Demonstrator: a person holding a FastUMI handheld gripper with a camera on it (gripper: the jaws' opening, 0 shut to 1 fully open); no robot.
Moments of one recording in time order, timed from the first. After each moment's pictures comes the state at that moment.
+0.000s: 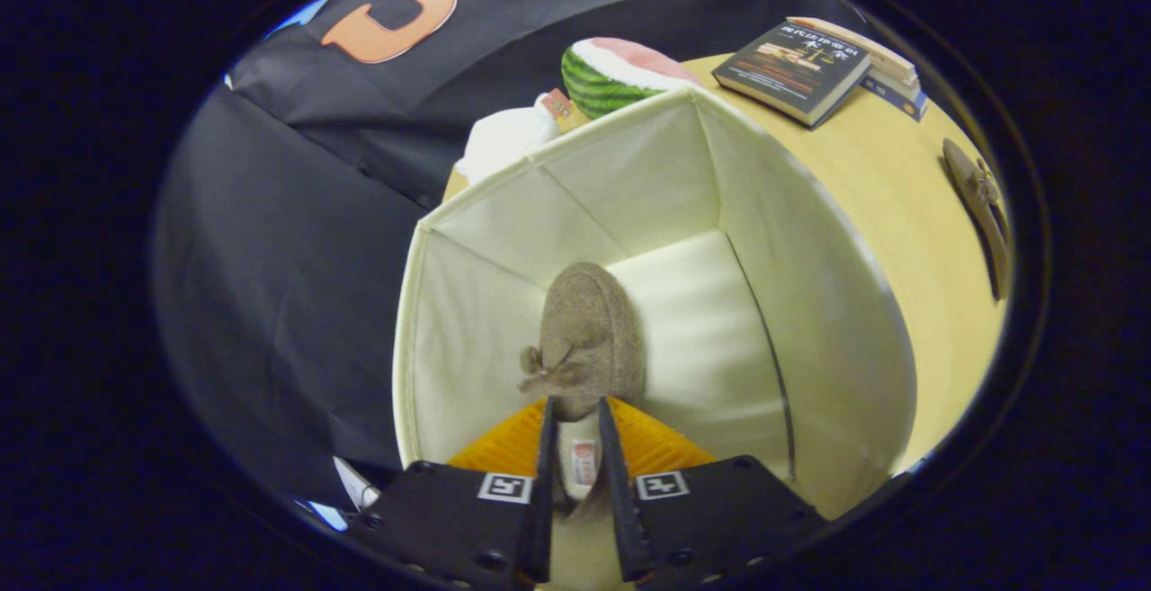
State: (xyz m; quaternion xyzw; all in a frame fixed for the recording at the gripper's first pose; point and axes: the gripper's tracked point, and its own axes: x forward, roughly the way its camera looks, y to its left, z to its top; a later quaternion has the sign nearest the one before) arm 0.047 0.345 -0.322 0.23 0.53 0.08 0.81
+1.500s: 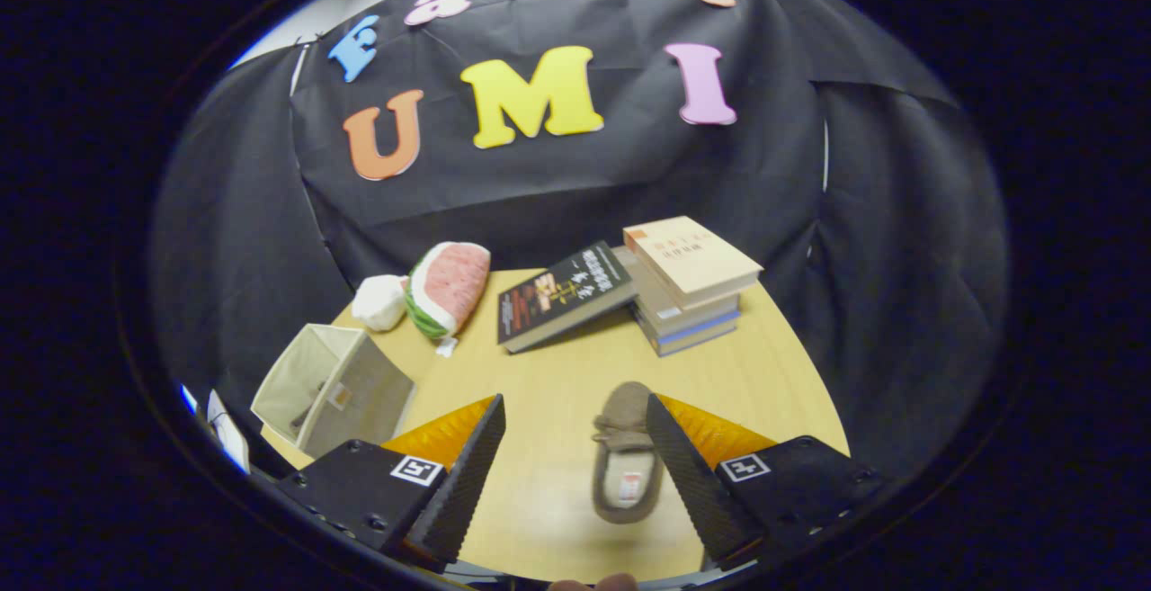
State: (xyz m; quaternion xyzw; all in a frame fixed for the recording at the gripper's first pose) arm 0.030 -0.161 -0.209 0.07 0.32 0.01 0.94
